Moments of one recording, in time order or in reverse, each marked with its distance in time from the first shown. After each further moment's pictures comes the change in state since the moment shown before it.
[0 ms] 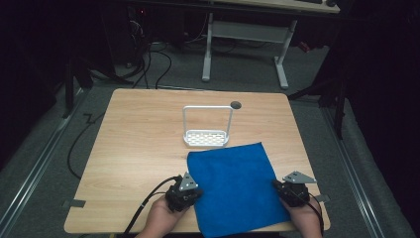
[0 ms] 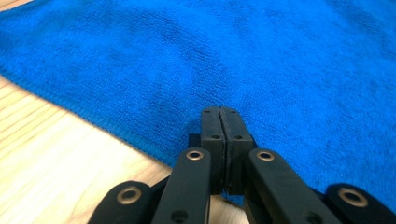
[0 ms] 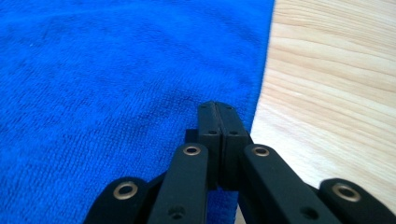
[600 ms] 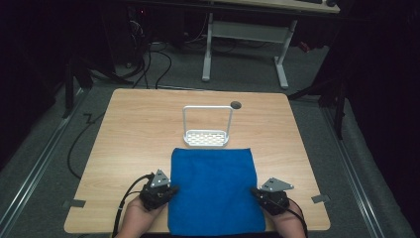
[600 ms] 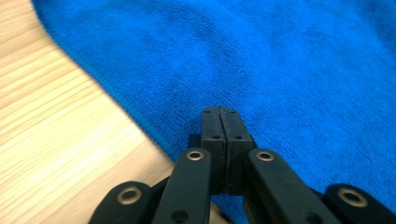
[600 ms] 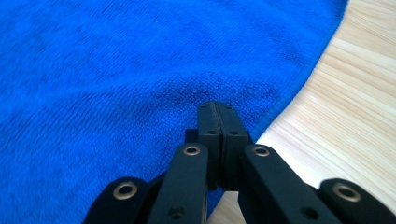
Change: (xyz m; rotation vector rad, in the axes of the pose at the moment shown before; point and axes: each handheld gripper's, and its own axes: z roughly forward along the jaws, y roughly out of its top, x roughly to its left) left arm 0.046 -0.037 -0.045 -0.013 0.088 -0.101; right arm 0.062 0.014 0.008 -0.001 0.145 -0.140
